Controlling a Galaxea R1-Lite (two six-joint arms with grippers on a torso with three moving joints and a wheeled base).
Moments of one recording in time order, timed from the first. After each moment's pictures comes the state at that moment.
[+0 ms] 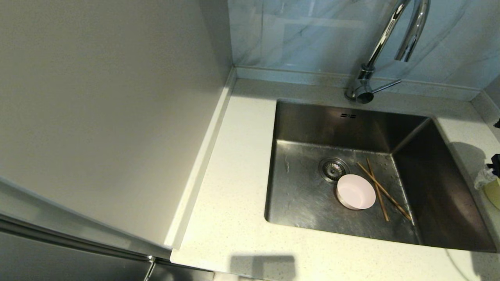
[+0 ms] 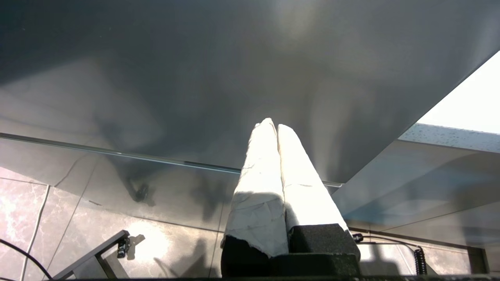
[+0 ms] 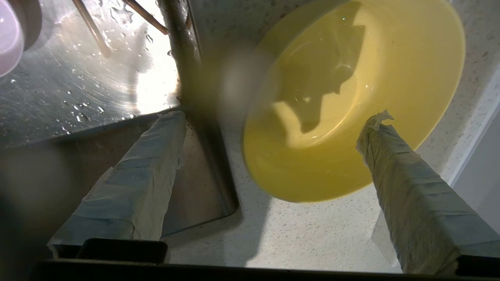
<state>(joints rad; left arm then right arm) 0.00 0.00 0.00 0.00 0.02 -0.03 -0.47 1.87 -1.69 0.91 -0.13 -0.08</state>
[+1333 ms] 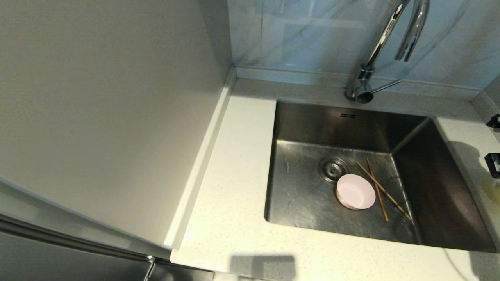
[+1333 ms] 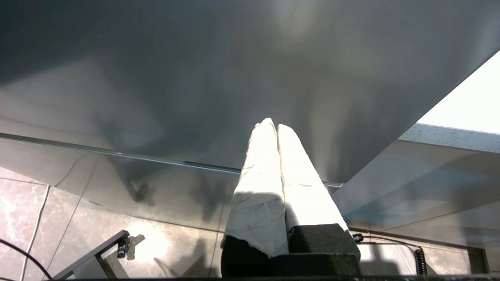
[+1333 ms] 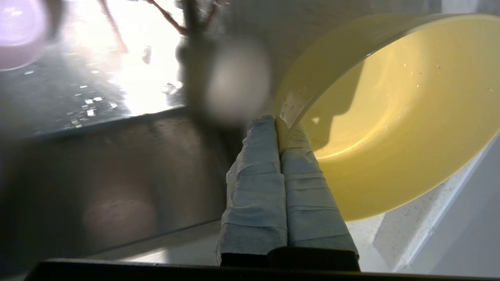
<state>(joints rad) 0.00 0.00 0.00 0.00 0.02 -0.03 -0.42 1.86 -1.69 0.91 -0.13 -0.09</state>
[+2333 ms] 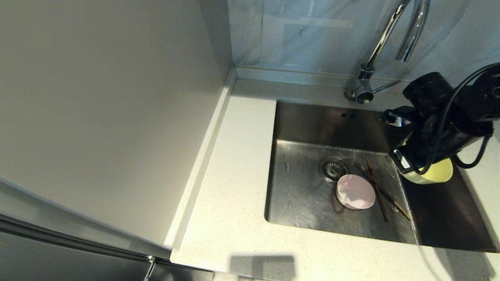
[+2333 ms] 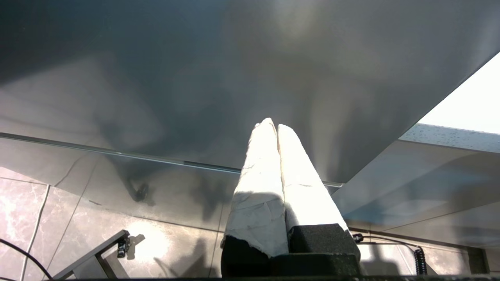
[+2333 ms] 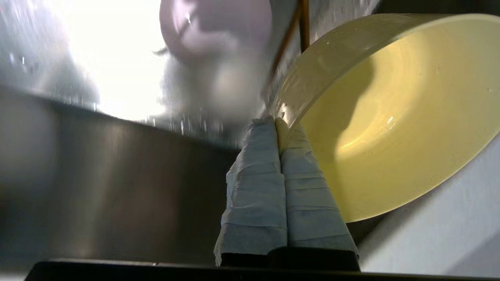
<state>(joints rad) 0.00 0.00 0.00 0.00 0.02 -0.03 0.15 1.87 -1.66 0.79 -0.29 -0.12</state>
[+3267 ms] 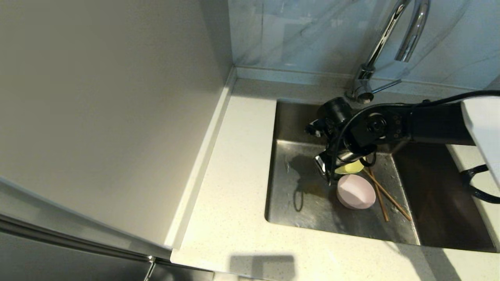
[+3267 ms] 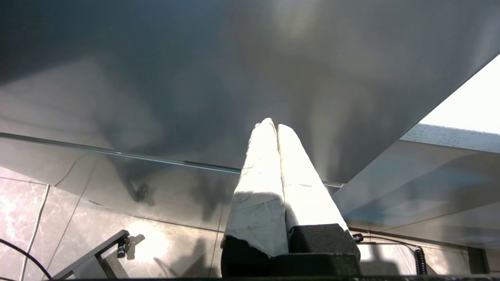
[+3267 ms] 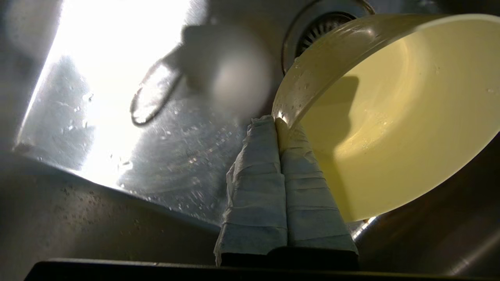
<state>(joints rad) 0.00 0.00 0.00 0.00 0.02 -0.03 0.41 2.18 -1.84 0.54 -0.37 -0.12</state>
